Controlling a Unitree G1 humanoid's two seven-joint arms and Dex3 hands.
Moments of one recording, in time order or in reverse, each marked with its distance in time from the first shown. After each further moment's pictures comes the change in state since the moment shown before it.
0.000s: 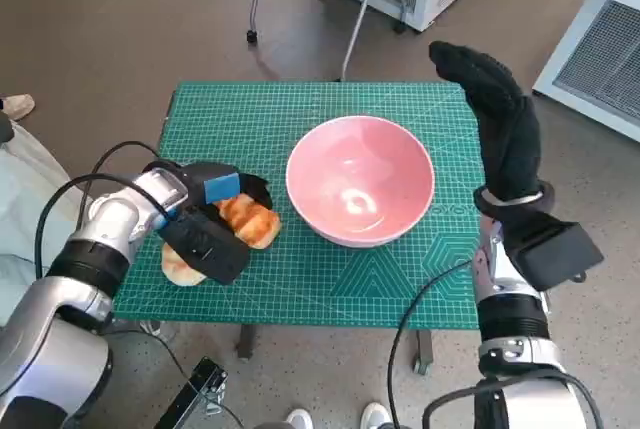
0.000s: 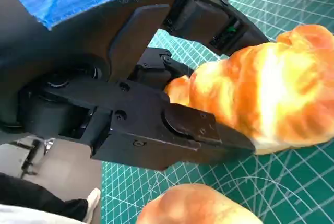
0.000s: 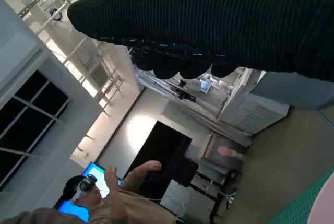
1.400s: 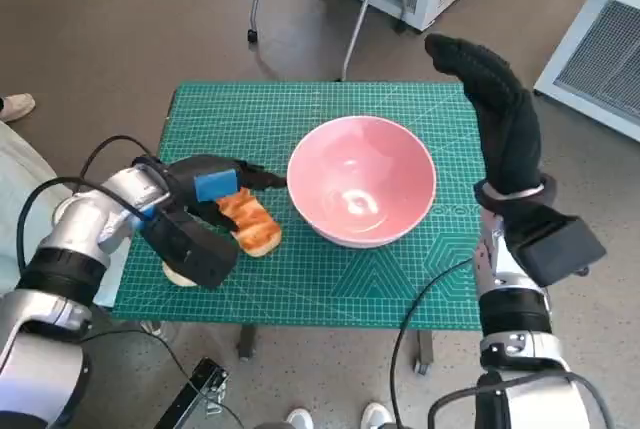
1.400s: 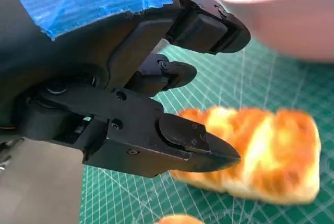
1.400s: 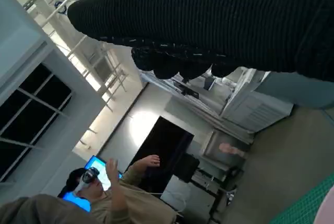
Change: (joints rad) left arm 0.067 0.061 0.119 -0.180 -0.008 -0.135 0.016; right arm -0.021 -0.008 0.000 0.006 -0.003 -0.001 0.017
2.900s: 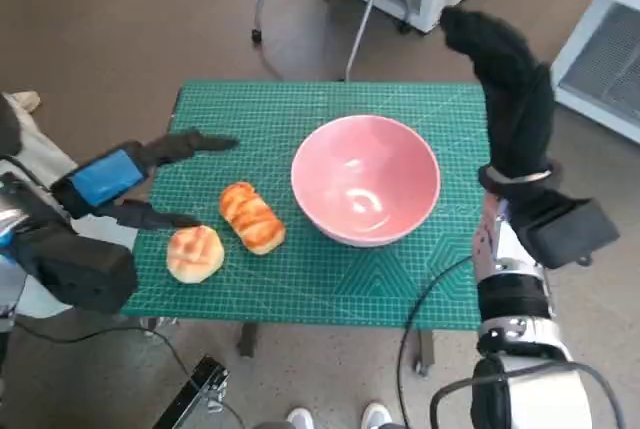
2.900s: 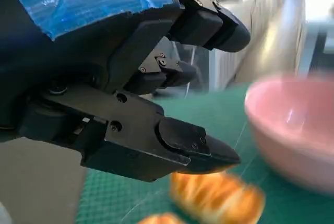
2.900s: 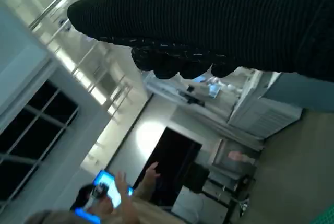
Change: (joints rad) left arm 0.373 0.235 0.482 -0.540 -0.529 0.049 -0.340; right arm -0.061 0.007 -0.040 0.049 0.007 -0.007 0.010
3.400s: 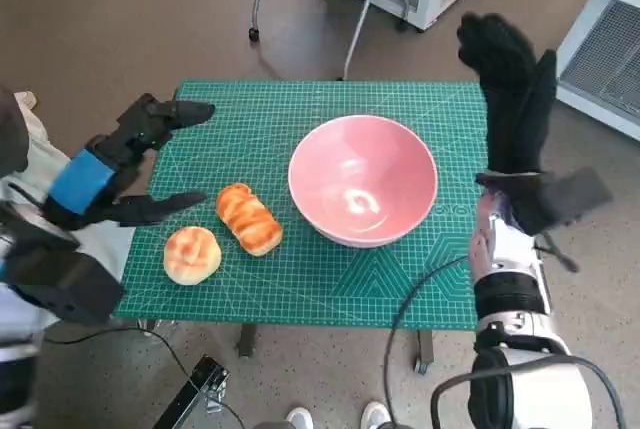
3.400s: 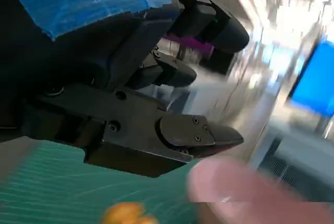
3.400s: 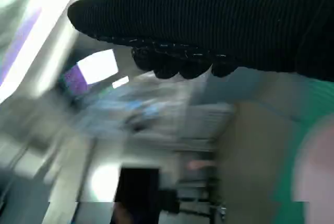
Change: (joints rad) left arm 0.155 -0.080 0.209 -0.205 -0.251 0.134 0.074; right arm -0.050 -0.002 -0.058 0.128 -0.024 0.048 -0.083
